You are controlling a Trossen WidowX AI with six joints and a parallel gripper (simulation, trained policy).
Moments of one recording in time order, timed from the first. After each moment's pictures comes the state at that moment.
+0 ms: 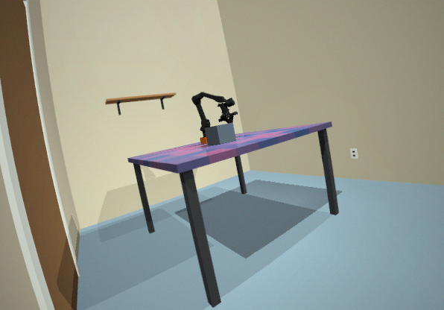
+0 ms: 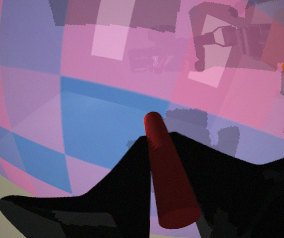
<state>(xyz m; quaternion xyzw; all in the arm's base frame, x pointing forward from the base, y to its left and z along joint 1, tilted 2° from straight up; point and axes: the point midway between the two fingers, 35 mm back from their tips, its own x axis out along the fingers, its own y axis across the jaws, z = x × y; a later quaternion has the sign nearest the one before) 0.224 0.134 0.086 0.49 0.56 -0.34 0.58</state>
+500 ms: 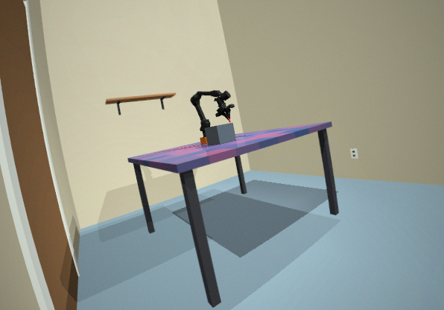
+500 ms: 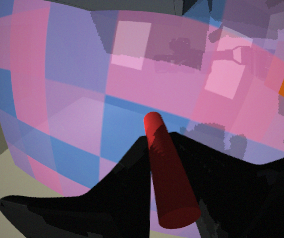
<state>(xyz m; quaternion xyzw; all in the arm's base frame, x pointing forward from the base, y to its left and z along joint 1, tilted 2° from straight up) 0.251 0.096 0.145 0.50 0.52 -0.33 0.61</state>
